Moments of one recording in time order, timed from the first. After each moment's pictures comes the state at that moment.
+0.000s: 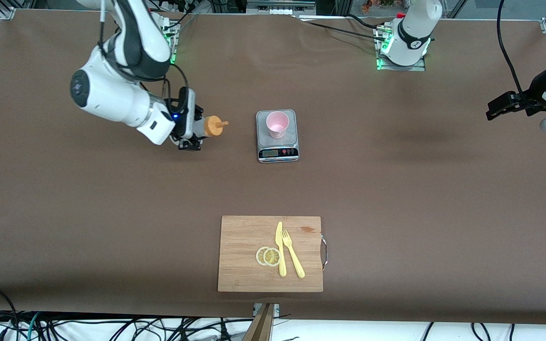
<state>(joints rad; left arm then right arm) 0.06 -0.06 -0.01 -1.75 0.03 1.59 -0.09 1.04 0.17 -0.71 -2.05 0.79 2.07 -1.63</state>
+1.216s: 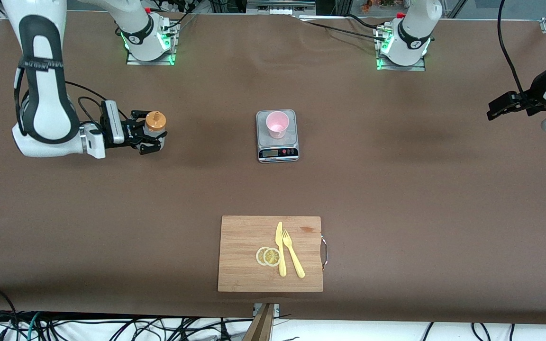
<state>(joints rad) 0.06 -0.06 -0.01 -1.75 0.03 1.59 -0.09 0.58 0.44 -0.71 -2.07 1.10 1.46 -2.53</state>
